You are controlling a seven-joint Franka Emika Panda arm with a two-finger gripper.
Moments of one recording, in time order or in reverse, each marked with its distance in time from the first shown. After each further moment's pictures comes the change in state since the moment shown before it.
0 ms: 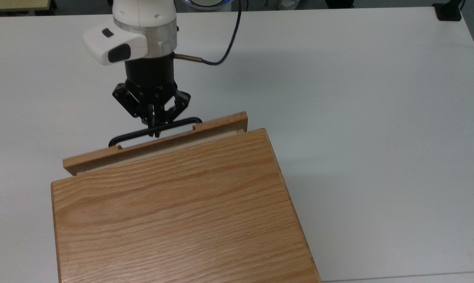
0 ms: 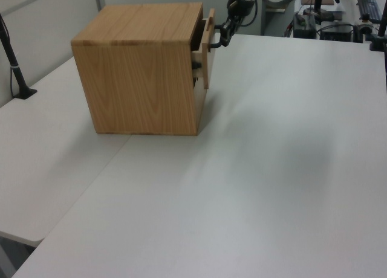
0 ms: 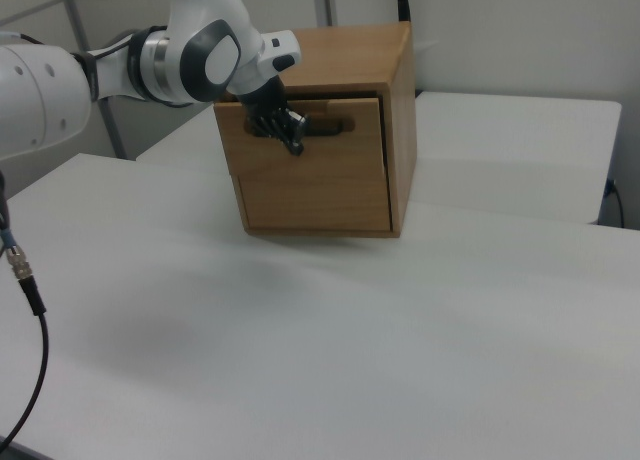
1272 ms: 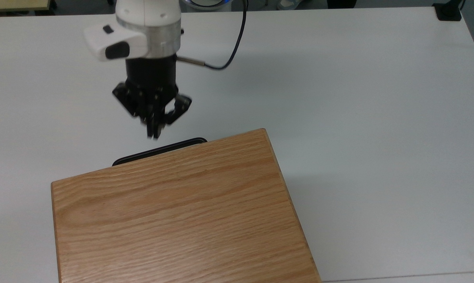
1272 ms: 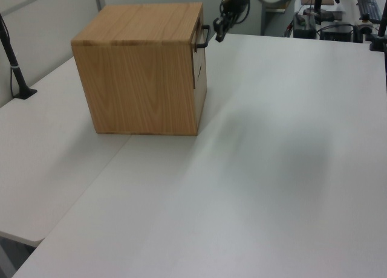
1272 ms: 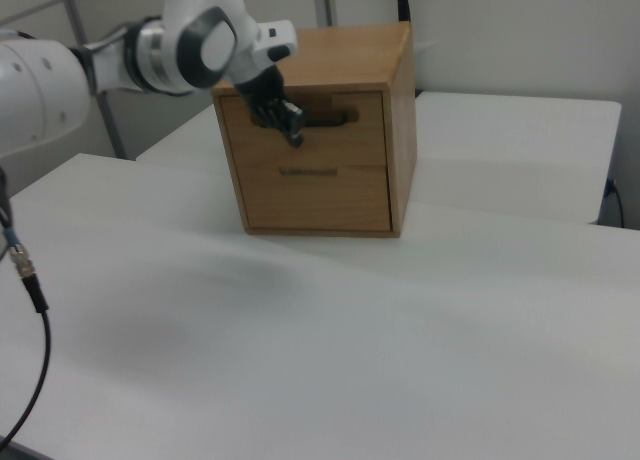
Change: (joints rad) arm 0.007 0.009 0.008 0.063 -0.044 -0.077 0.116
